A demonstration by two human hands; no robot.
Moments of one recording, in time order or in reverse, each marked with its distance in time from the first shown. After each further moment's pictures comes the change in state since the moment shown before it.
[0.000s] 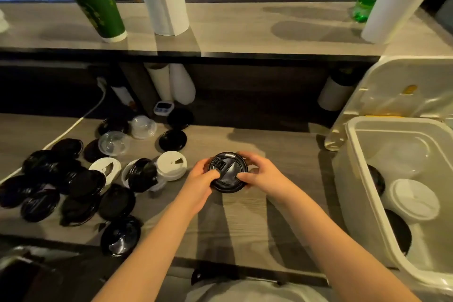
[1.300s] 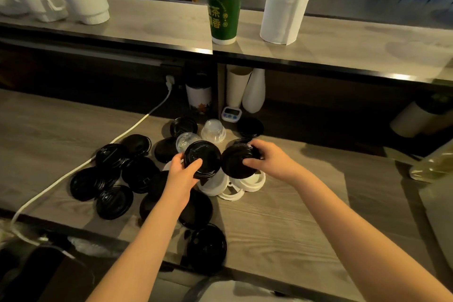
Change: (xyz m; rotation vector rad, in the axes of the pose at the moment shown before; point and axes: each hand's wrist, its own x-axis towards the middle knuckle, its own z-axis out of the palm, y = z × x) left_hand 0.027 0.075 -0.250 -0.128 0.228 0.128; right_hand 0.117 -0.096 0.166 -0.345 -0.069 -0.192
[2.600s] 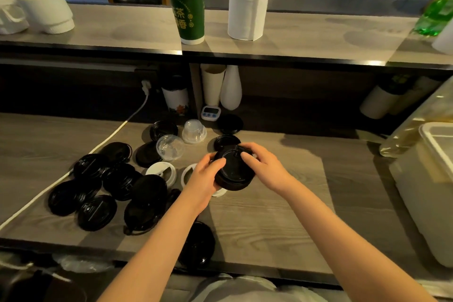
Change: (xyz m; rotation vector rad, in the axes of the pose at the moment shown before) left_hand -0.045 -0.010 0.071 0.116 -0.325 -0.087; right_hand -0.051 0.011 0.007 0.104 0.260 0.070
